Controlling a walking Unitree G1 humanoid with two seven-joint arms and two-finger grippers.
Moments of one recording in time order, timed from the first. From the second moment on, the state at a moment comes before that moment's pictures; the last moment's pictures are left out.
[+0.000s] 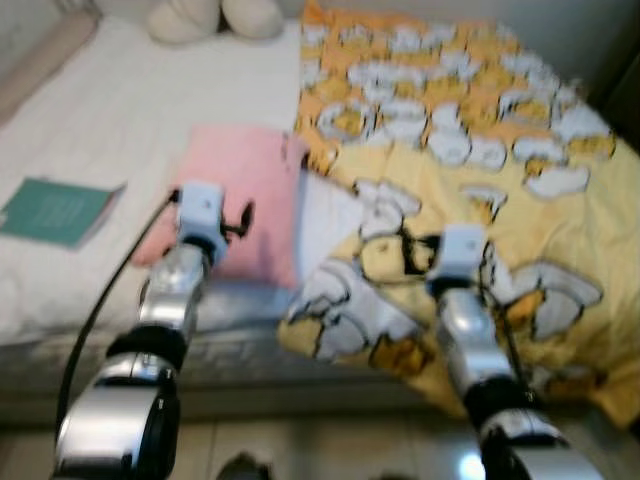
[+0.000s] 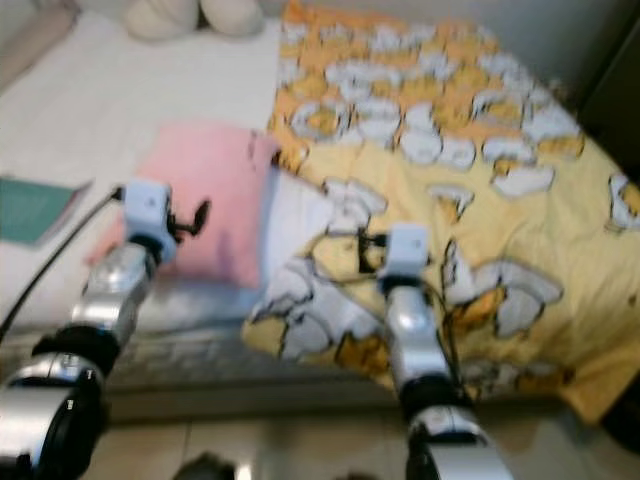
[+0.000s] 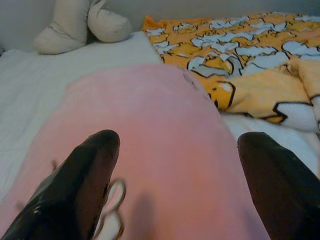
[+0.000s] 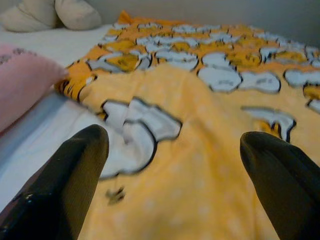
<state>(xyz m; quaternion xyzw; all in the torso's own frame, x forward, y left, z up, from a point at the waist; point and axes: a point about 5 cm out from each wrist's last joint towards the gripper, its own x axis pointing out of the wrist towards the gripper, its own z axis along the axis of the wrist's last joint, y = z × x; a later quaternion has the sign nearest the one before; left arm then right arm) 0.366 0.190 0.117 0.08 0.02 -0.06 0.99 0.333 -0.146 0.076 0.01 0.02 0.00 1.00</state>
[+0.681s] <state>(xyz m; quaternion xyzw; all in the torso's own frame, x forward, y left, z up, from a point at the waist) 0.368 0.223 0.128 0.08 0.02 0.01 1.00 0.339 -0.107 0.084 0.02 0.01 0.09 1.00</state>
